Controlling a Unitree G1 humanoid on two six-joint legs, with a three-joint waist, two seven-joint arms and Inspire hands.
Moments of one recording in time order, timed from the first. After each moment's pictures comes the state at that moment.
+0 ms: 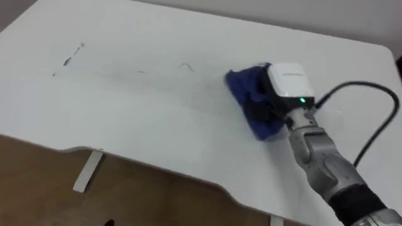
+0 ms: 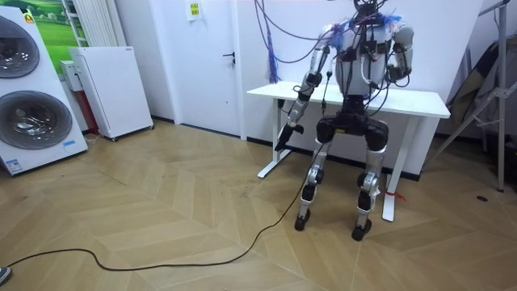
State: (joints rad) left arm 0.25 0.30 0.06 0.92 0.50 0.13 0.03; right arm -0.43 -0.39 0.38 0.52 -0.91 0.02 -0.30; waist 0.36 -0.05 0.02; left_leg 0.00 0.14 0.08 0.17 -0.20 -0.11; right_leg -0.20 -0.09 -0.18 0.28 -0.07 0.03
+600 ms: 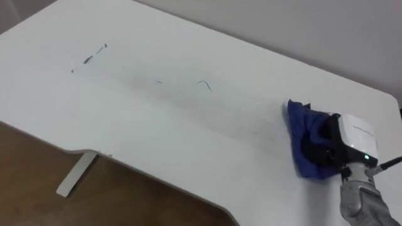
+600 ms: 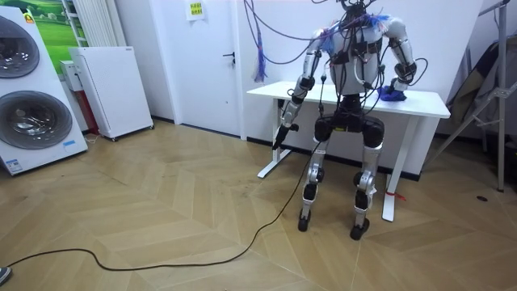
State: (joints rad) left arm 0.28 0.37 0.13 0.89 0.50 0.08 0.01; right arm -0.09 -0.46 0.12 0.72 -0.71 -0.08 -0.50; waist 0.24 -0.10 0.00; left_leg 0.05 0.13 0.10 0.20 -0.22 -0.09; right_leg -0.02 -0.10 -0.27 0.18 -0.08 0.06
